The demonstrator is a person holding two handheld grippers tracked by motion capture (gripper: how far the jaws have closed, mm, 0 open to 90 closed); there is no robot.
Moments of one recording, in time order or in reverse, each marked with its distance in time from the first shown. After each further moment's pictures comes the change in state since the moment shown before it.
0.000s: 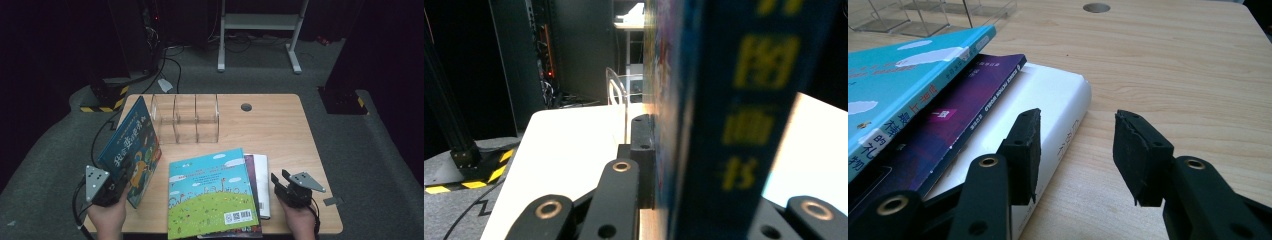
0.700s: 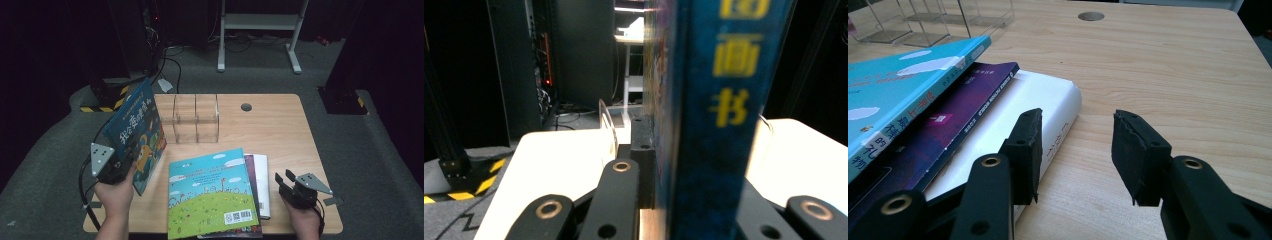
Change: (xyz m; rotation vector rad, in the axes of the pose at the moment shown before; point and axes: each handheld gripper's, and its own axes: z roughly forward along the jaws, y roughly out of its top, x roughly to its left) left arm -0.008 0.044 0.037 -0.035 0.003 -0.037; right arm -0.009 -0.001 -0.009 -0.028 0.005 0.016
